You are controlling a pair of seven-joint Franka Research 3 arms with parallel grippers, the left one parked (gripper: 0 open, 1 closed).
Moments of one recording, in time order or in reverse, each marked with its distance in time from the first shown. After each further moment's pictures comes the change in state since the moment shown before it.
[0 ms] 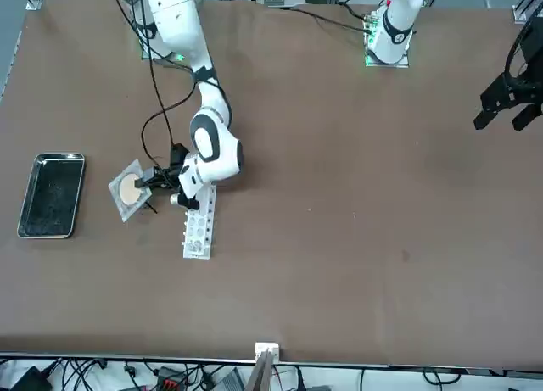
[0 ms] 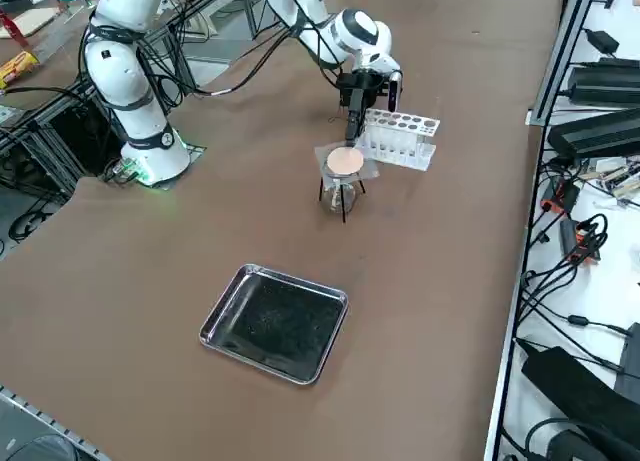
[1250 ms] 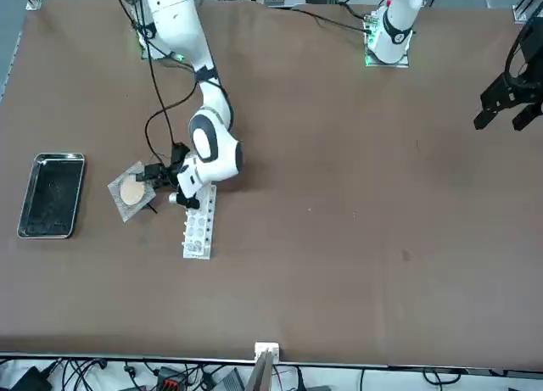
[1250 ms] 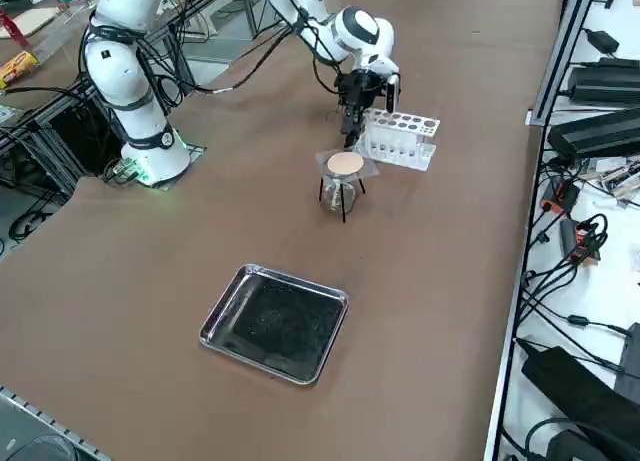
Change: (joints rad) arm 0.002 -0.003 -0.003 0.016 0.115 0.005 0.000
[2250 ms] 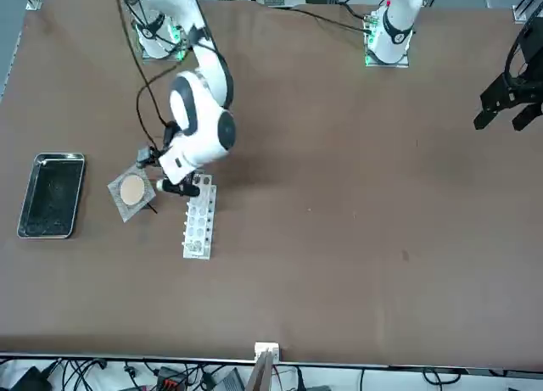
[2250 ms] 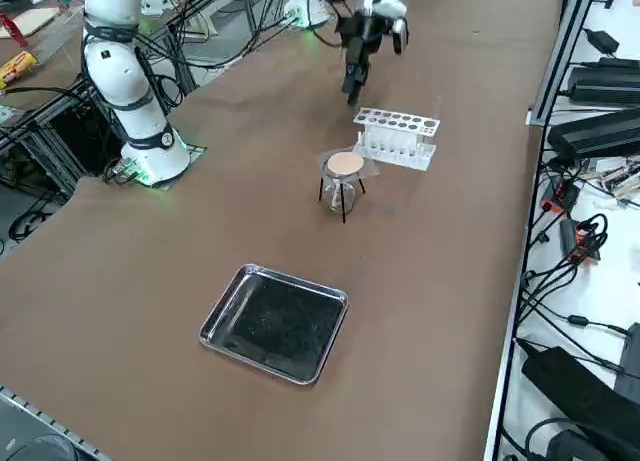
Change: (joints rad) arm -0.030 -0.292 -0.021 0.053 0.217 -0.038 -0.243
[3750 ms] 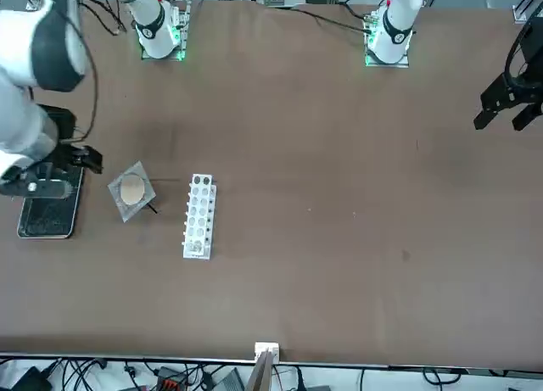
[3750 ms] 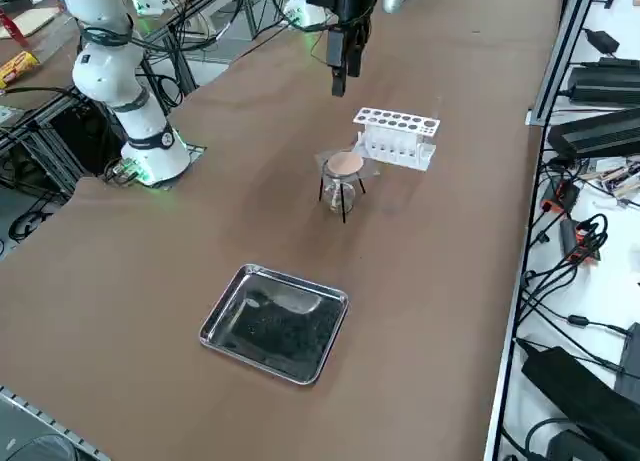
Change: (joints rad) arm -0.473 -0.220 -0.006 0.104 0.494 0.092 -0.512
